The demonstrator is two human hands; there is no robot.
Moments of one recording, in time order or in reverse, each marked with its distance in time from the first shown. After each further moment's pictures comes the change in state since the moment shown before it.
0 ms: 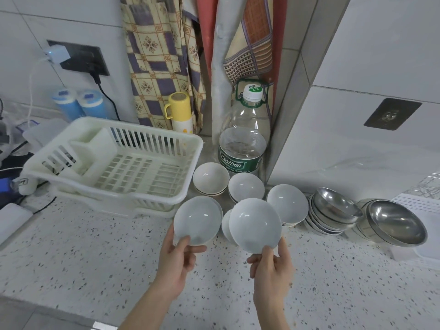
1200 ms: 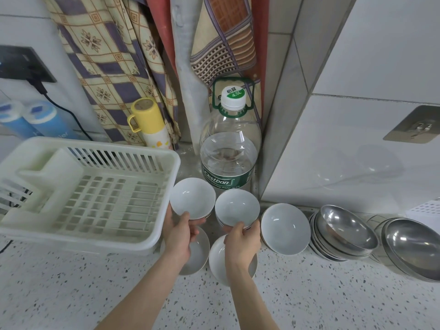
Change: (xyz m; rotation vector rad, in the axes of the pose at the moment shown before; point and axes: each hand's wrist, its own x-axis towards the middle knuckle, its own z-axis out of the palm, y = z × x) left_hand 0.133 0.035 0.092 0.066 0.182 0.042; right_hand 0.125 -0.006 0.103 -0.133 0.212 0.182
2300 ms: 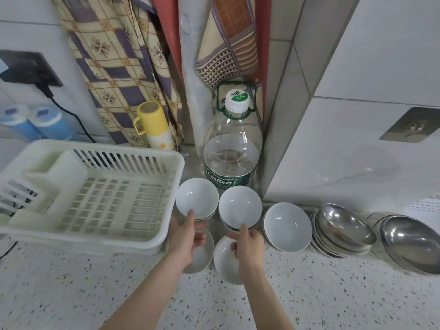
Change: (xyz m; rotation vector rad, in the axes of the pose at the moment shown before) left_hand 0.005 -0.004 -0.010 0.139 -0.001 -0.172; right_hand 0.008 0.012 -0.018 -0.123 -0.267 0.214
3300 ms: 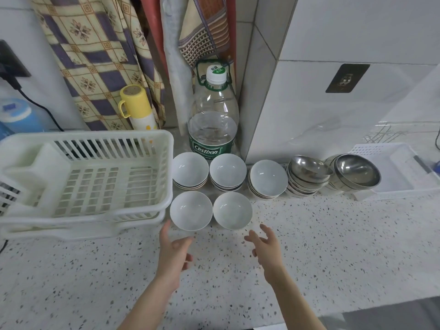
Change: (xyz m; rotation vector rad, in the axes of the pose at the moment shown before) left_hand -0.068 -0.062 -0.109 0.306 -0.233 0.048; right_hand -0.088 0.088 -0.066 0.011 0.056 0.002
